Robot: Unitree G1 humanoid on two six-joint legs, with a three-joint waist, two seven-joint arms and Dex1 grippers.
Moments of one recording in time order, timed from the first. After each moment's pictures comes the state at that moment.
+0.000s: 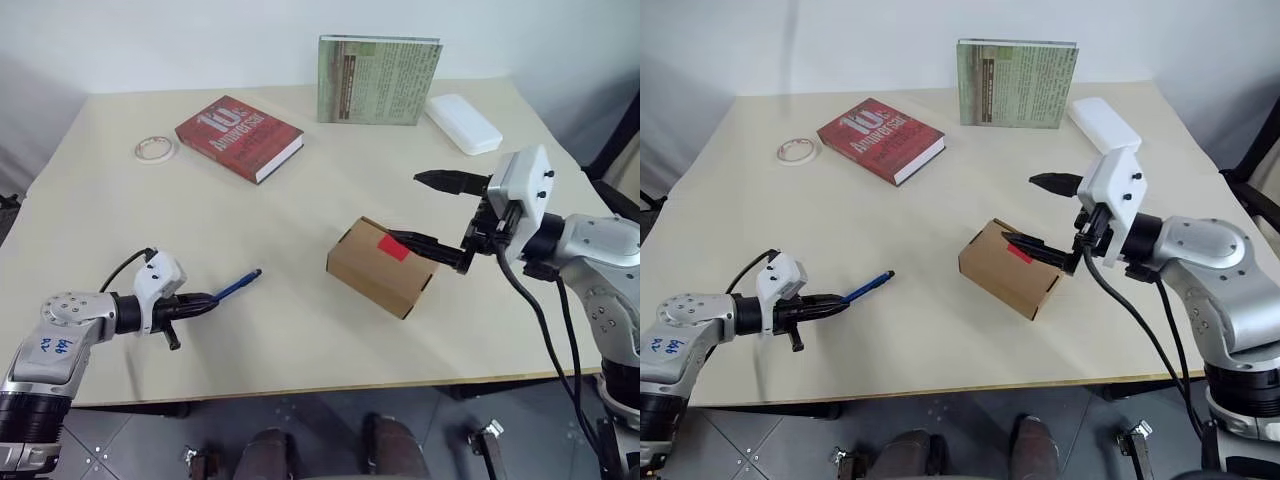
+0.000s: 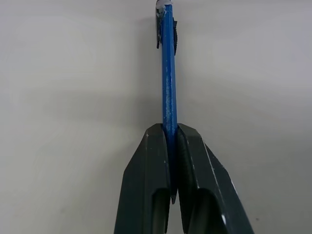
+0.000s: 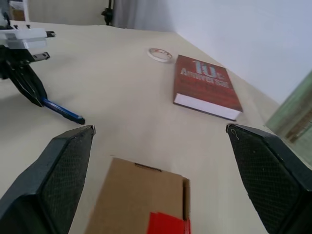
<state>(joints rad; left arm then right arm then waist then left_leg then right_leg) -0.20 0.86 0.09 0.05 -0.31 0.43 -1.00 -0.49 -0.78 -0.12 -0.43 0.58 0.55 0.85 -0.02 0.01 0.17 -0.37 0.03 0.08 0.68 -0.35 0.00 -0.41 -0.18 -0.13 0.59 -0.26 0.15</state>
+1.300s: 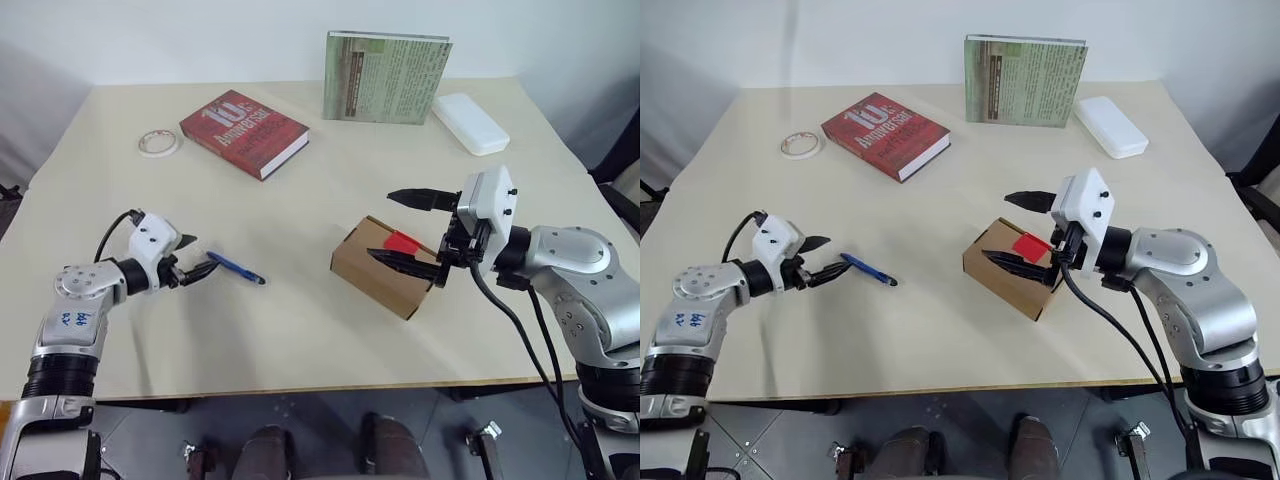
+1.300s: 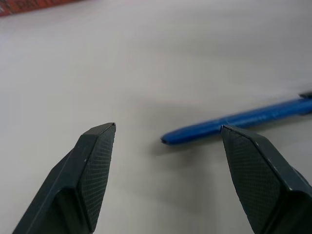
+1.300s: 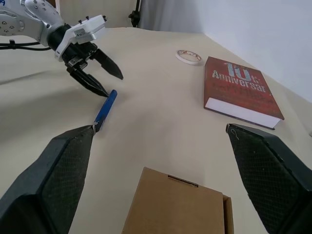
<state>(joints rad) -0.44 0.74 0.11 0.34 -0.19 0.18 -0.80 -0.49 -0.72 -0.04 -0.41 0.56 0.51 0.88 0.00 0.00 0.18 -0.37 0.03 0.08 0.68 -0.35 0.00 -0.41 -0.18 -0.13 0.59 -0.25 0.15</state>
